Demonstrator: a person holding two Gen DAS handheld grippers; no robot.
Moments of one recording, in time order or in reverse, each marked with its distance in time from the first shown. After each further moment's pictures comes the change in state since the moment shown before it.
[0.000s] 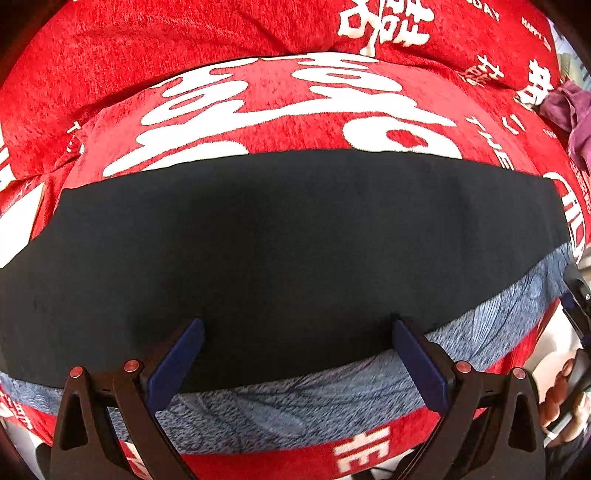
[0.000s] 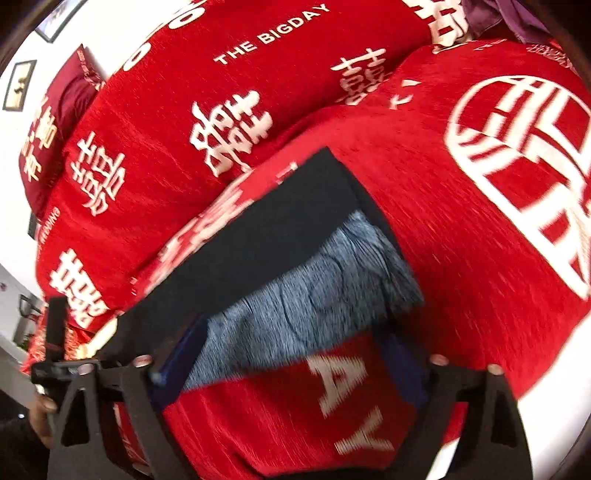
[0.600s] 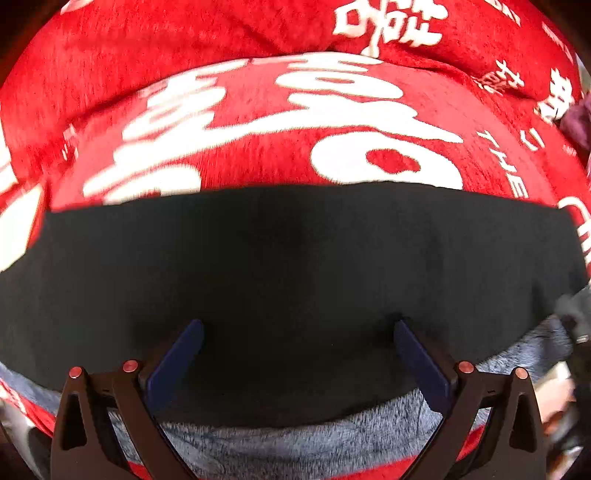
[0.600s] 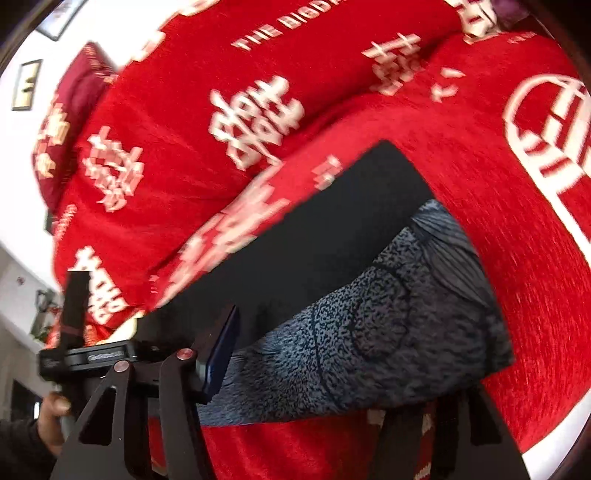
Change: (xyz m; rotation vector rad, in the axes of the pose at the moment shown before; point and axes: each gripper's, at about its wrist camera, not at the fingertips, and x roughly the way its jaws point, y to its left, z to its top) left arm 0.017 -0.044 0.034 -0.037 -0.002 0.076; right arm 0.032 0.023 0.014 0.005 0.049 0.068
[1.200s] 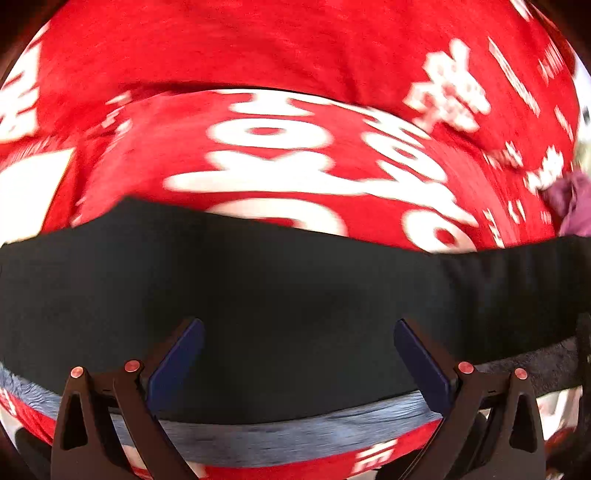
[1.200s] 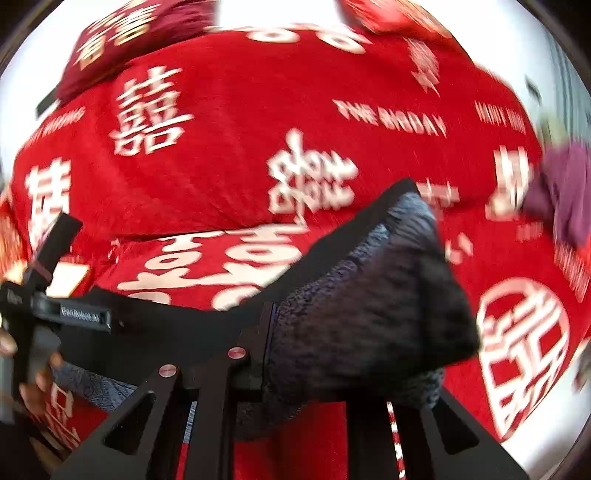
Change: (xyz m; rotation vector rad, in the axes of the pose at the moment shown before) left arm -0.046 0.173 0.008 -0.220 -0.030 -0.206; right arm -0.028 0.189 -0.005 -0.580 -0.170 -0.357
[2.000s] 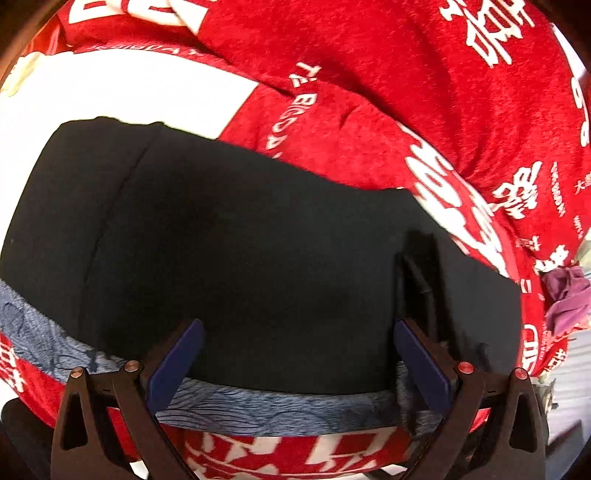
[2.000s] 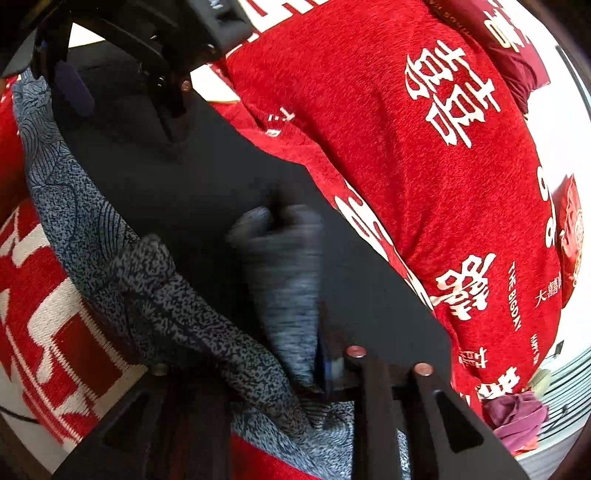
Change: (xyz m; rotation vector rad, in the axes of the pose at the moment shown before) left arm -0.036 0.206 -0.053 -0.266 -0.067 -0.071; right arm 0.075 0.333 -0.110 -0.872 0.132 -0.085
